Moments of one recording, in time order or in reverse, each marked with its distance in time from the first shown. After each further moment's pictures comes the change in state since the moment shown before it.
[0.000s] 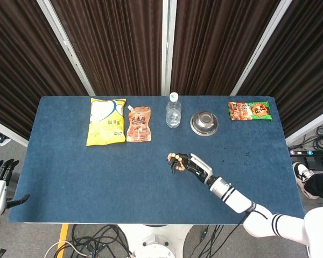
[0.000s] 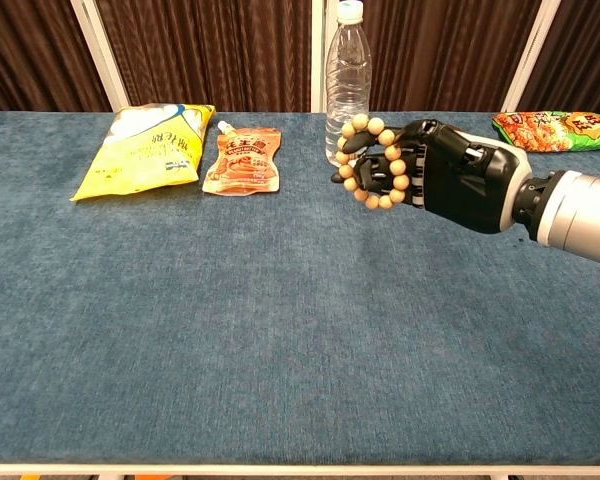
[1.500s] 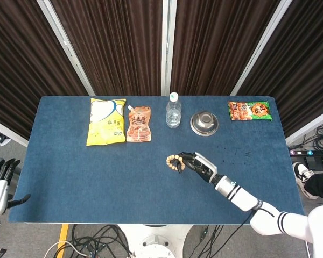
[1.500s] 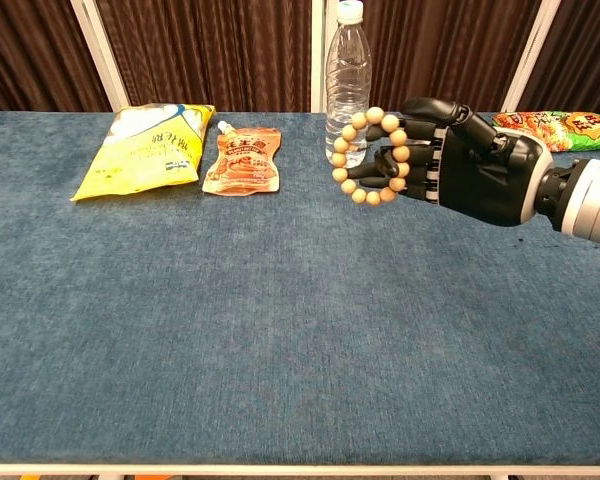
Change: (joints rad) left arm -0.005 0.006 0.000 -0.015 0.005 -0.002 0.014; right arm 0.022 0.048 -0.048 0.011 -0.023 0.033 0.176
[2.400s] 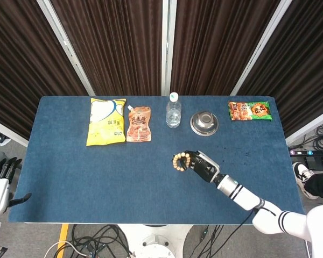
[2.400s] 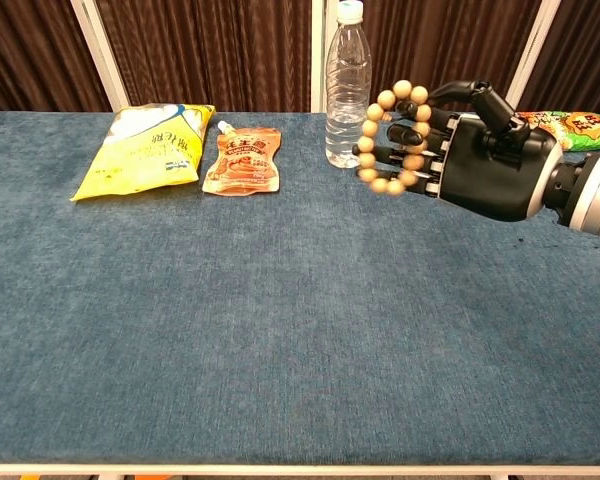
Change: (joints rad) left arm -0.011 0.004 -0.002 -0.009 0.000 -0.011 0.008; right arm 0.006 -0.006 -0.027 0.057 -0.036 0.063 0.356
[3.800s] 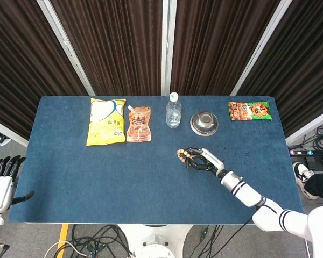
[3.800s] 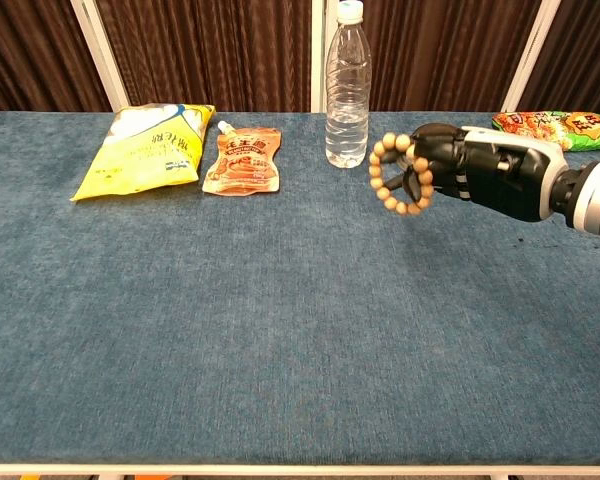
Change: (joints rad) left arm -0.020 -0.003 -0.001 -0.003 0.004 -0.013 0.002; right arm -0.011 -0.008 0.031 0.038 0.123 -0.158 -0.759
